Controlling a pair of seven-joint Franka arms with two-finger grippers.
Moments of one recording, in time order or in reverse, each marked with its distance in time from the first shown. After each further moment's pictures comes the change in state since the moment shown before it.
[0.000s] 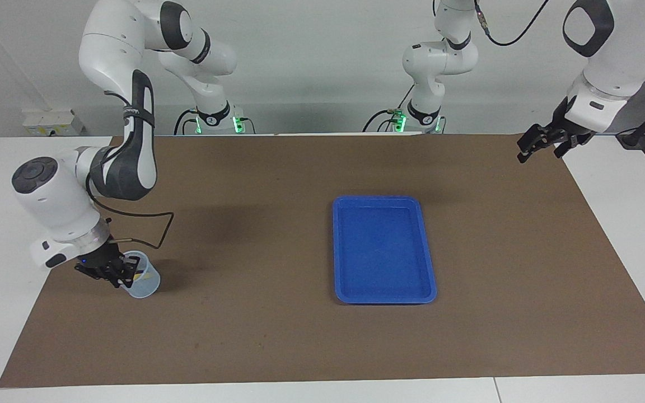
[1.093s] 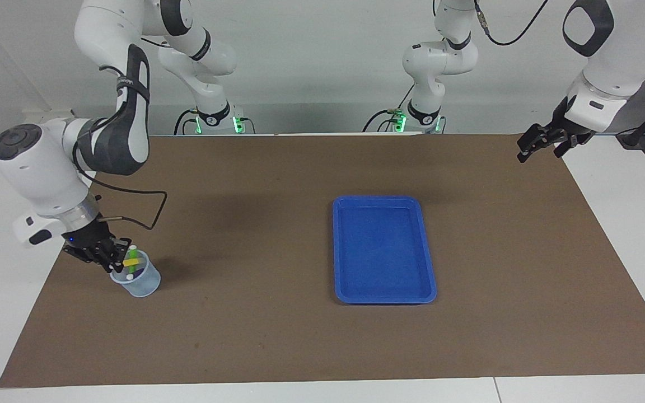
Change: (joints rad) left arm 0.000 -0.005 0.000 -0.001 0.000 0.000 0.000; right arm 0.008 -0.195 0.004 -0.006 0.005 -0.145 0.076
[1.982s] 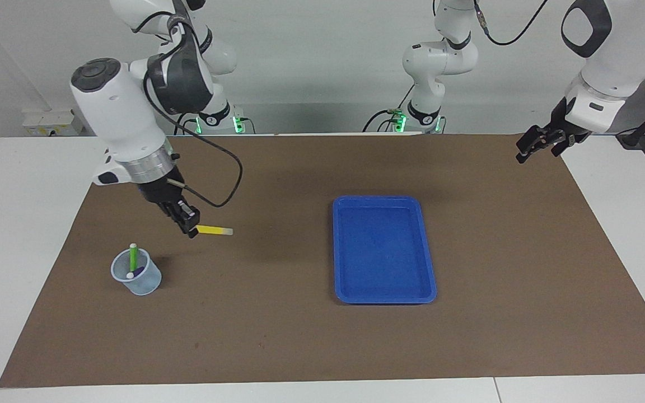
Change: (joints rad) left arm -0.001 -0.010 -0.005 -0.027 -0.003 0.000 -0.102; right arm 0.107 -0.053 0.231 -0.005 0.008 -0.048 1.061
